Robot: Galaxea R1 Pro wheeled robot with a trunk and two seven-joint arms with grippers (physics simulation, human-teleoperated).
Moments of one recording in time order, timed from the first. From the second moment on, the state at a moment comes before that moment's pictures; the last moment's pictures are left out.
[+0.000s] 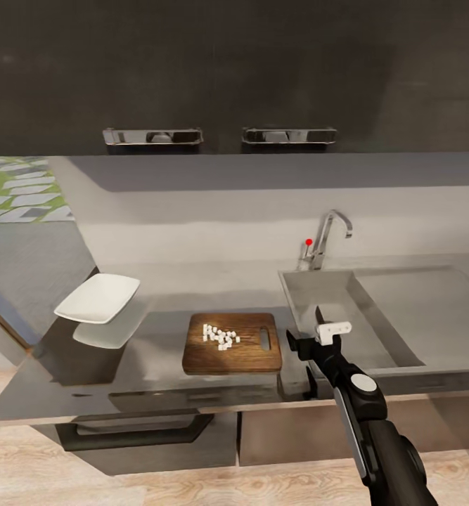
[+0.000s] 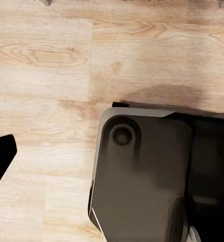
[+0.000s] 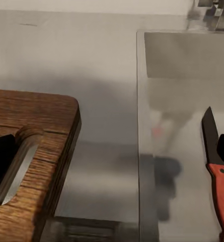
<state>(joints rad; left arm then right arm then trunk) 0.29 0.08 -0.23 -0.92 0.30 -0.03 0.24 -0.35 0.08 -0.03 -1.50 0.15 0.41 0.18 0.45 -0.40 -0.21</state>
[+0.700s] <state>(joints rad) 0.29 0.08 -0.23 -0.92 0.30 -0.03 0.24 -0.35 0.07 -0.04 -1.46 0.15 0.41 0.18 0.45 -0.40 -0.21</state>
